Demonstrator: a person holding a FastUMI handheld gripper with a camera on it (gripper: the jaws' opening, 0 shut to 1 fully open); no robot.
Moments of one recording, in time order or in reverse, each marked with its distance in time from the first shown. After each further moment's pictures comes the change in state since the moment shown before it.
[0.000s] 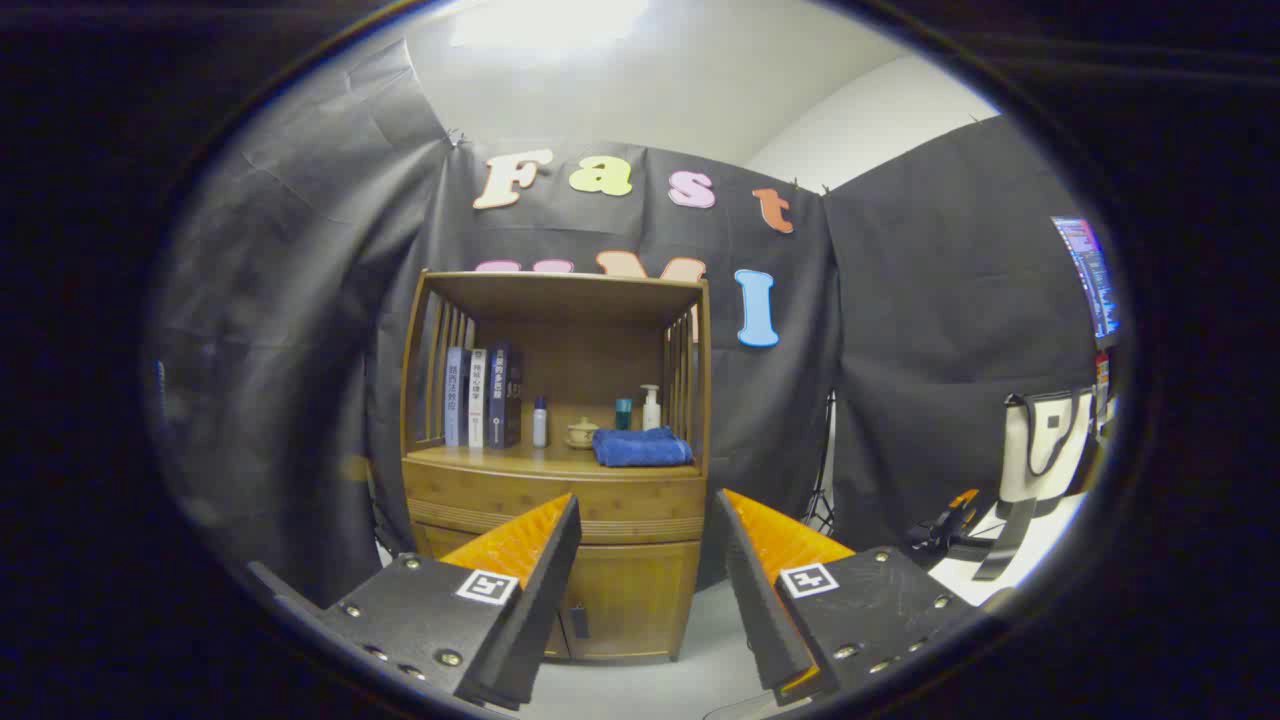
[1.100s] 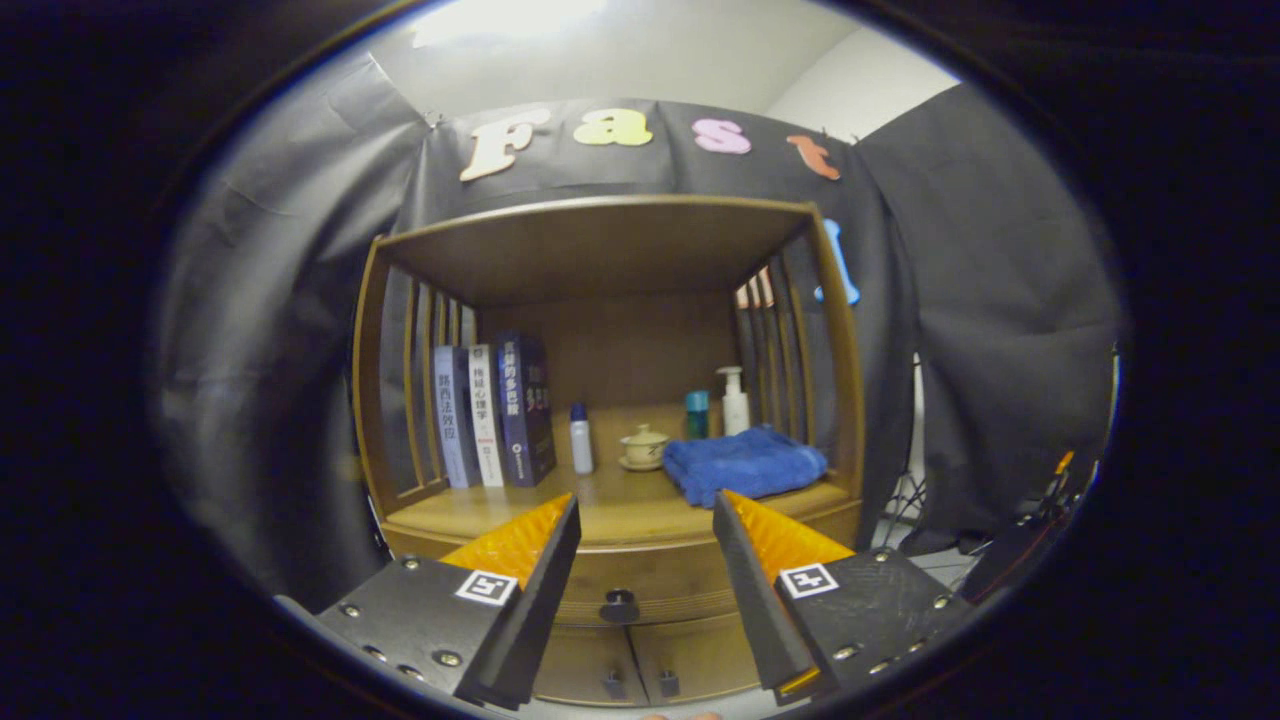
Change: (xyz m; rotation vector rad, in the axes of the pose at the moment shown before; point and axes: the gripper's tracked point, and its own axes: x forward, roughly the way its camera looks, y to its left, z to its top) arm 0.245 0.141 -0.058 0.104 0.123 0.122
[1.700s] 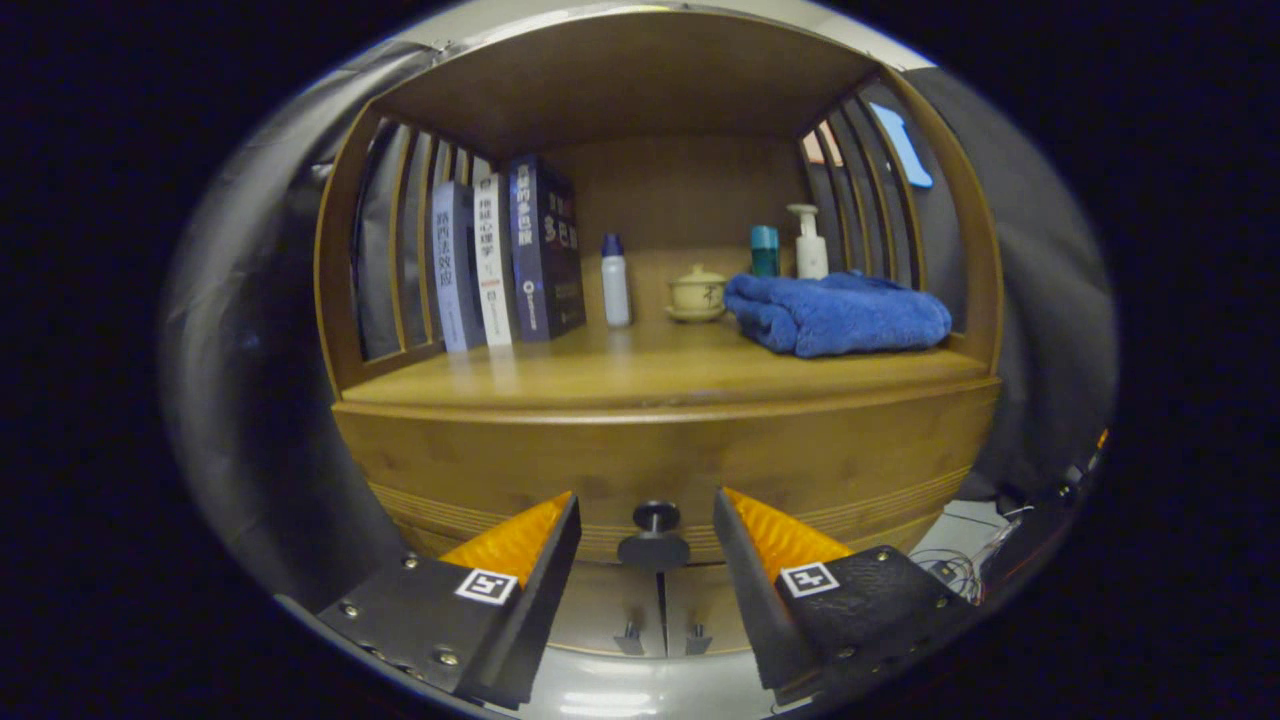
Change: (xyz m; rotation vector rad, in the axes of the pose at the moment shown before) arm 0.065 0.010 -0.146 -0.052 0.354 0.071
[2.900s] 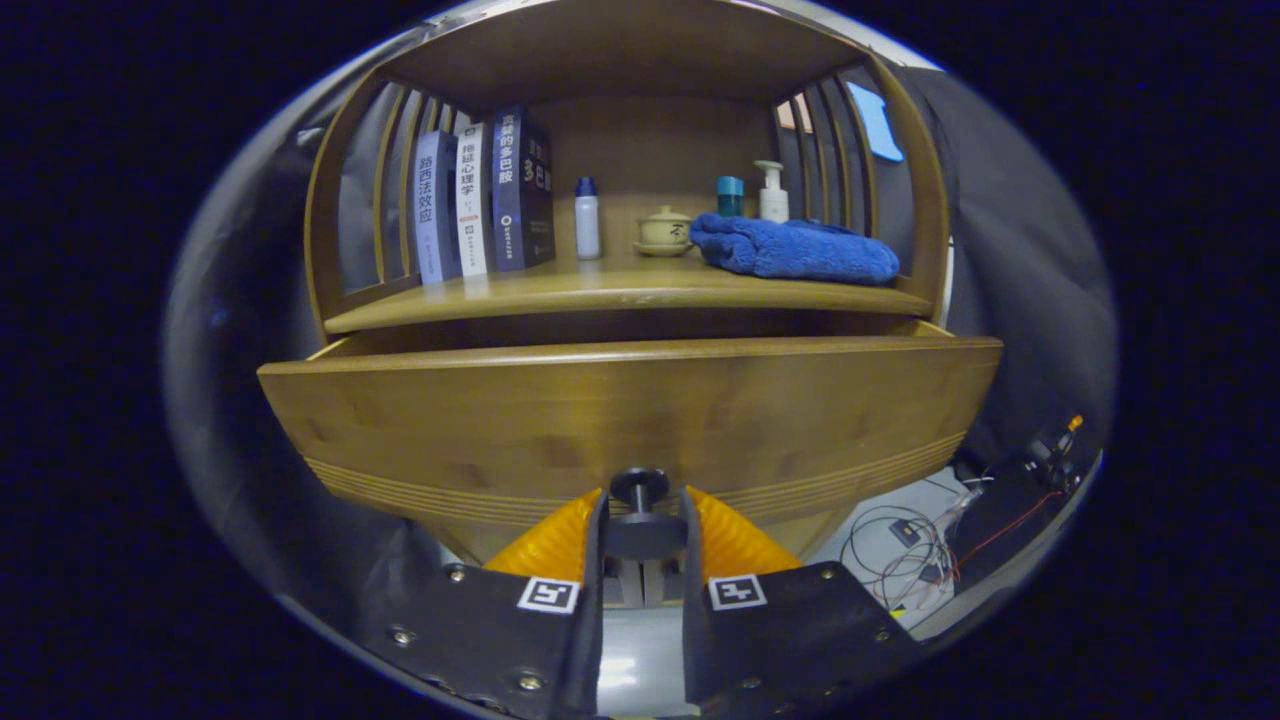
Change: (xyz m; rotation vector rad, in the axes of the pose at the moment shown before) arm -0.069 -0.002 -0.050 0.002 0.115 -0.119
